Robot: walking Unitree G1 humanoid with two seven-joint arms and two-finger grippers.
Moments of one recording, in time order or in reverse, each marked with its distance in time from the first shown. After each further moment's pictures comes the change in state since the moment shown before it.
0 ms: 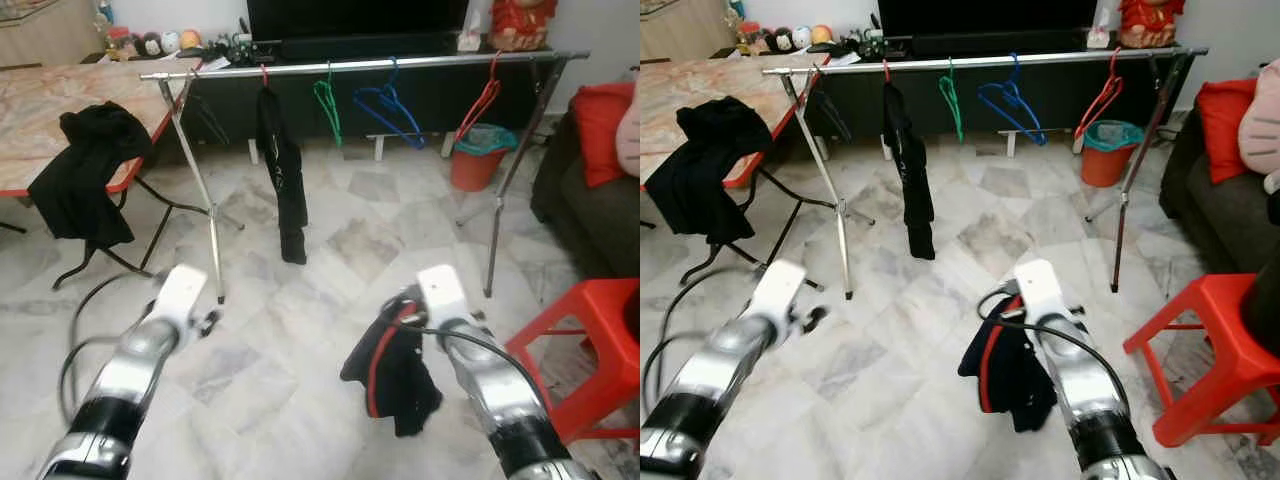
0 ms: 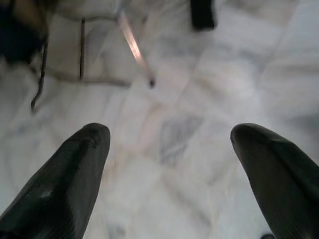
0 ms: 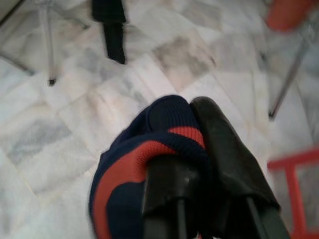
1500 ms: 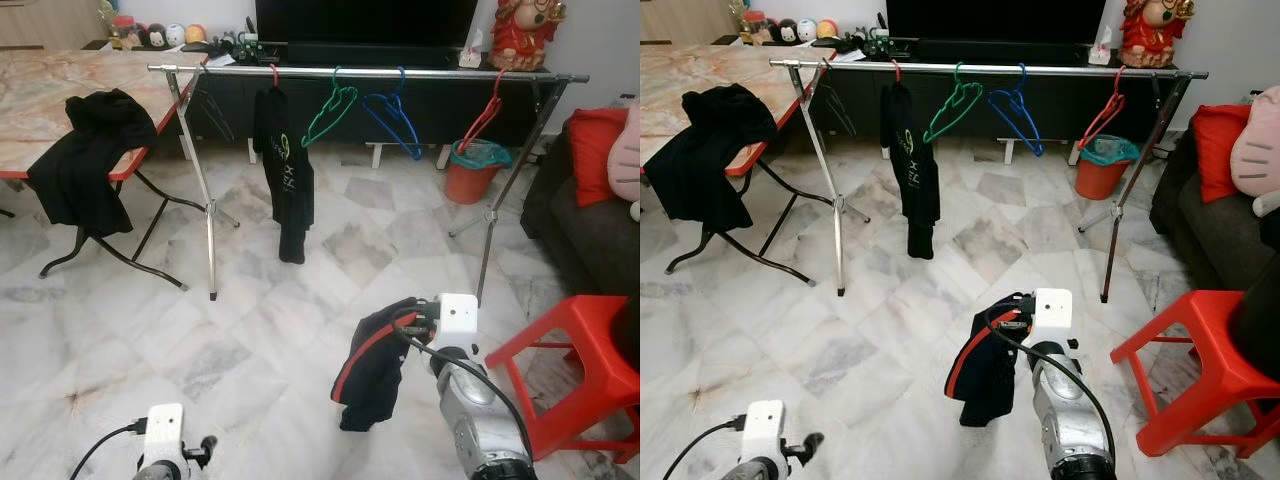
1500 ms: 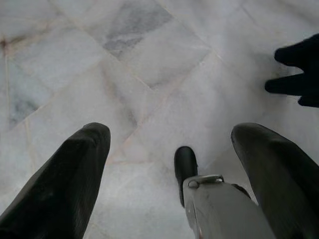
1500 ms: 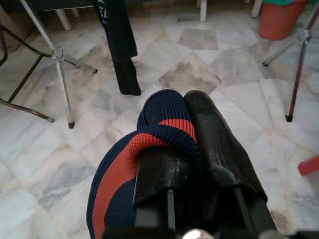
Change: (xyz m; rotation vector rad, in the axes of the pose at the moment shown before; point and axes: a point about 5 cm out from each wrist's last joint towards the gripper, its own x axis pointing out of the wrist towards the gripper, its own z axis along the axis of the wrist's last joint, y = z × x) left arm -0.034 -0.061 -0.139 -0.356 0.283 -0.011; right arm -0.009 0.025 -0.016 0.243 -0.165 -0.014
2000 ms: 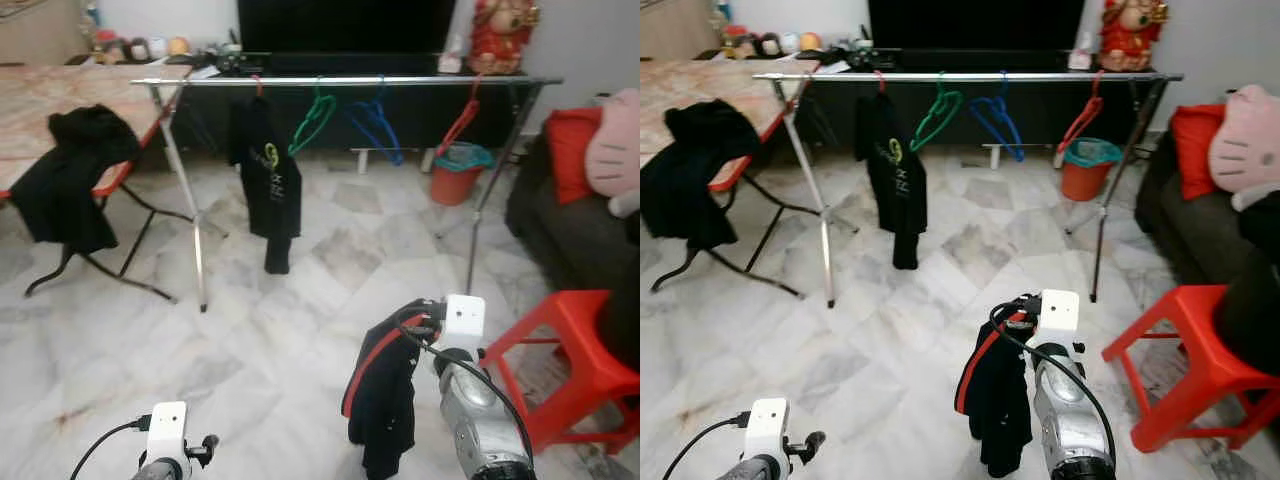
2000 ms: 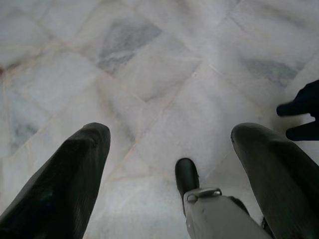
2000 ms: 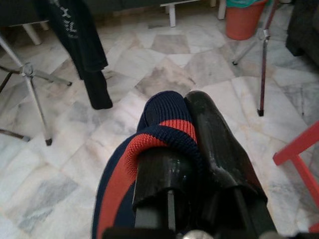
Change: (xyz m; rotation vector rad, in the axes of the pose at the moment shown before) left arm 0.001 0.001 0.003 0.017 -0.001 0.010; right arm -0.001 0.000 -0.002 0.014 0.001 -0.049
